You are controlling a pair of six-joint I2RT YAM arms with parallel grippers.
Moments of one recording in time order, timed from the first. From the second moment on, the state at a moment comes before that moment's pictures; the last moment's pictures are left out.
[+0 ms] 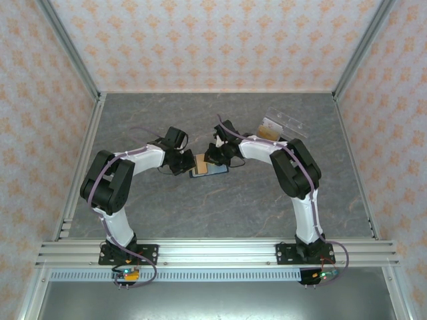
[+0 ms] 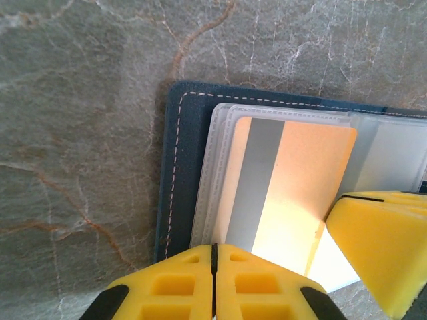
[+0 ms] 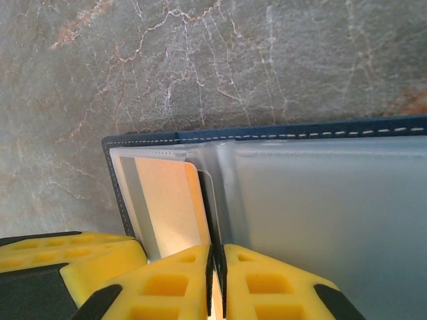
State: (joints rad) left arm -0.34 1.80 1.02 -0.36 0.29 -0.81; right arm 0.61 2.09 1.40 -0.32 -0.45 0.77
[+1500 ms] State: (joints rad) left arm -0.33 1.82 1.04 -0.37 0.34 -0.76; right arm 0.57 2.13 1.41 -0.31 -0.59 0.64
